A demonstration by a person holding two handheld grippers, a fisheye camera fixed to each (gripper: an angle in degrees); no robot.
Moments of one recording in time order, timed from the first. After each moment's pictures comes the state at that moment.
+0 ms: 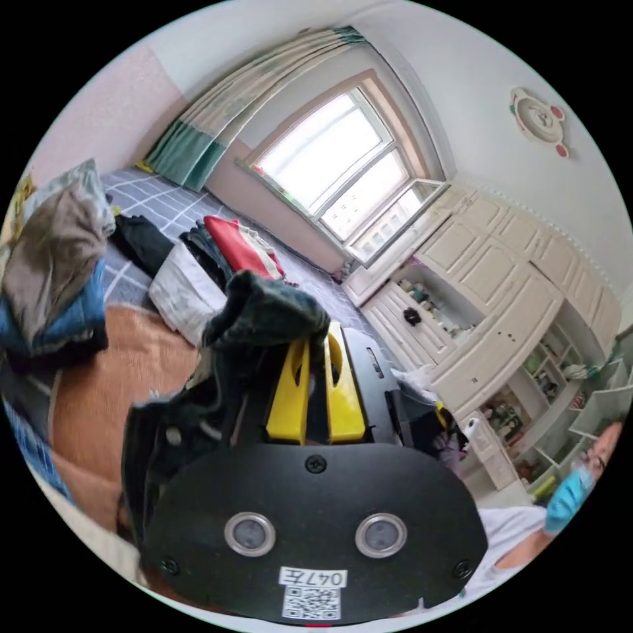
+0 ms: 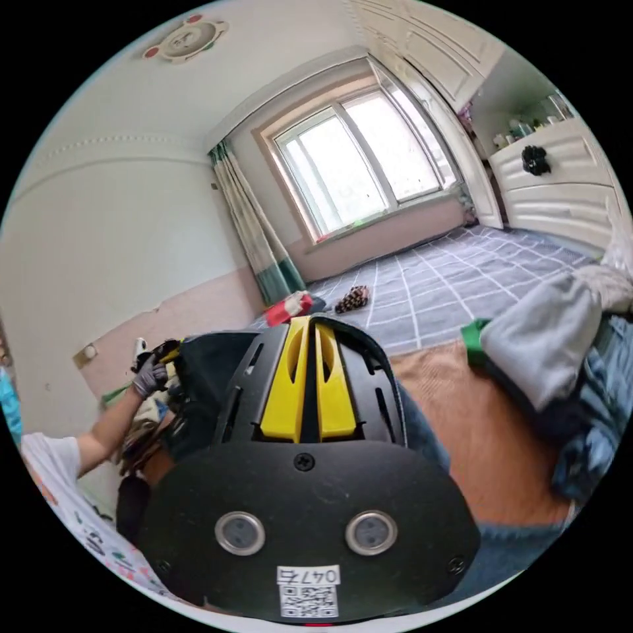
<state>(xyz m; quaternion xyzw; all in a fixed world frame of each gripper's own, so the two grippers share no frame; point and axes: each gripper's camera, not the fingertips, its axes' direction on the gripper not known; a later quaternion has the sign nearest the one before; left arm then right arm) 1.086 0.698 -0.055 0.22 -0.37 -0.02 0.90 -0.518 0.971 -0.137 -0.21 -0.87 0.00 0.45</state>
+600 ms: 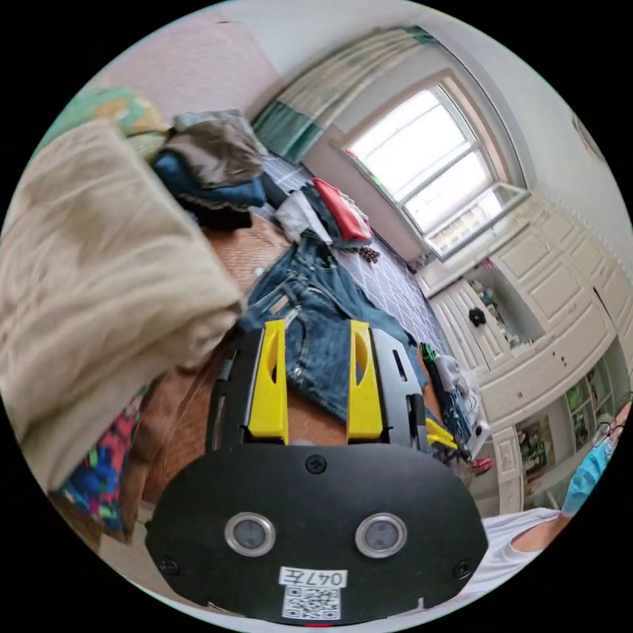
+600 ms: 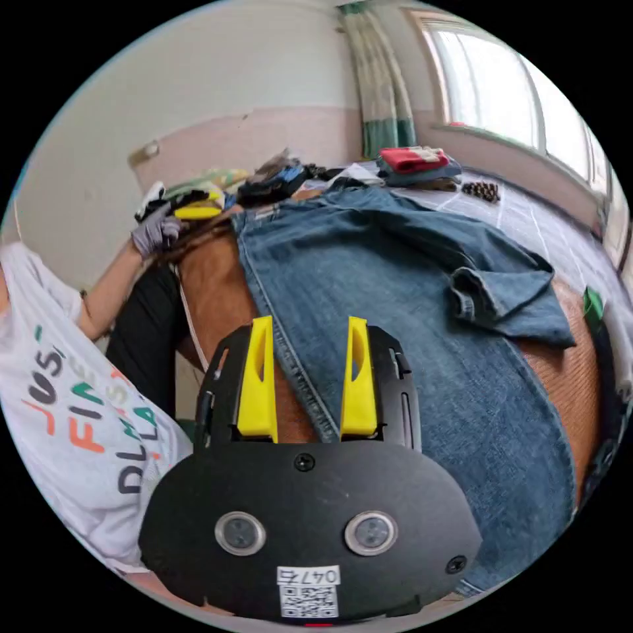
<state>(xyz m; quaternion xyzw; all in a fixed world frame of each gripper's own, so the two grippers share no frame) 1.158 1.003 -0.180 0.26 -0.44 -0.17 0.84 -0.403 1.065 -0.460 -0.12 -0.89 -0.35 0.26</state>
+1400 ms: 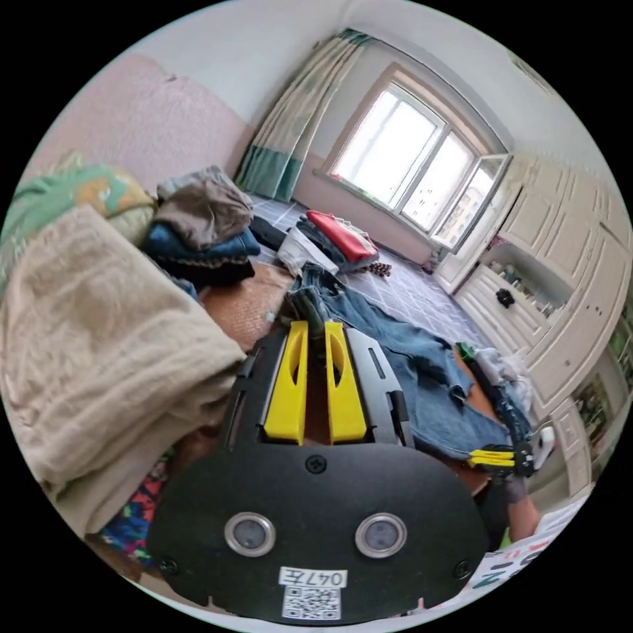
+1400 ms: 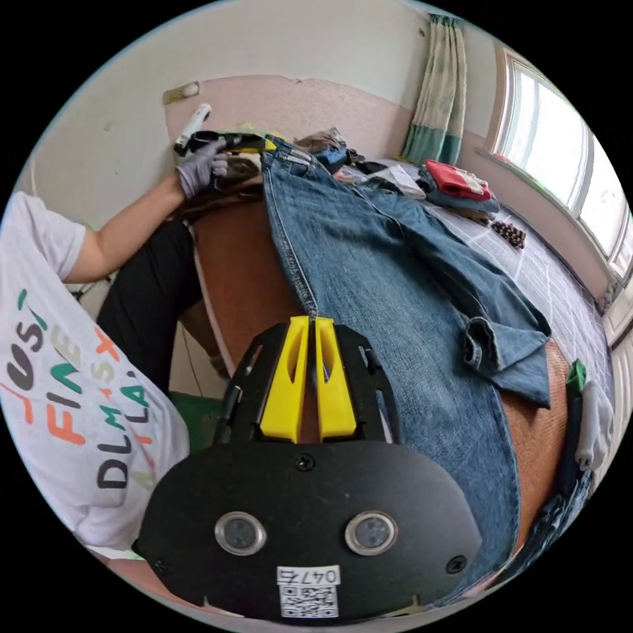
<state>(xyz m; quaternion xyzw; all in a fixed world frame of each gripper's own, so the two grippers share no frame) 1.337 0.882 -0.200 0.24 -0.58 -0.03 0.78 -0.443 1.011 -0.604 -0.03 -0.88 -0.41 0.23</state>
